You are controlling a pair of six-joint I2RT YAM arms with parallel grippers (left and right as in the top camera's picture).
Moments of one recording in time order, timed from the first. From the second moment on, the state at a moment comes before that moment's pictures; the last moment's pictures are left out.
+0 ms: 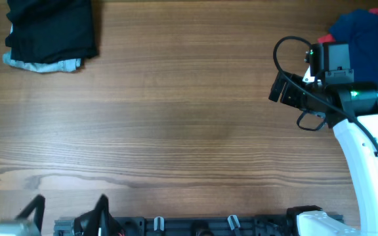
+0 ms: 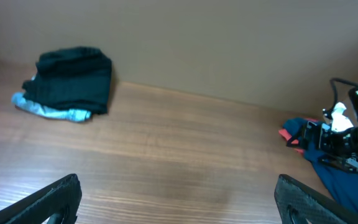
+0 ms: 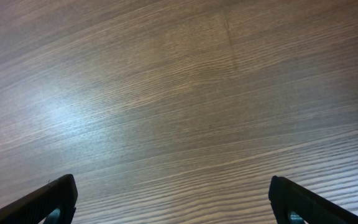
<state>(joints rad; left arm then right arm) 0.38 0.69 2.03 -1.68 0.47 -0.10 0.10 1.33 1.33 -1.11 0.04 0.41</state>
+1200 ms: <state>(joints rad) 0.03 0.17 0.37 -0.21 0.21 -0.45 0.10 1.33 1.33 -1.11 0.04 0.41</state>
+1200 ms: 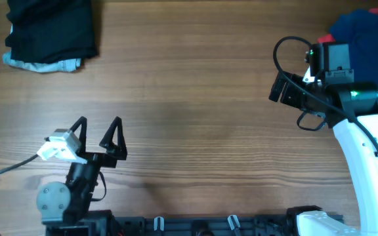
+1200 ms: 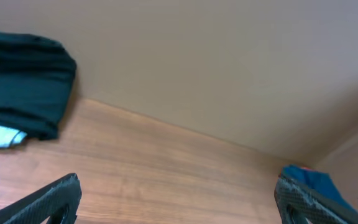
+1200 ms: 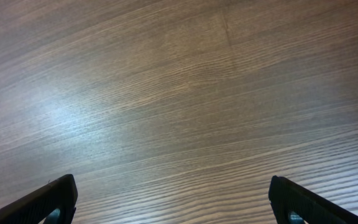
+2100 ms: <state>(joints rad) 0.01 0.01 0.01 -0.07 0.02 -0.33 0.10 1.33 1.33 -1.11 0.04 0.41</state>
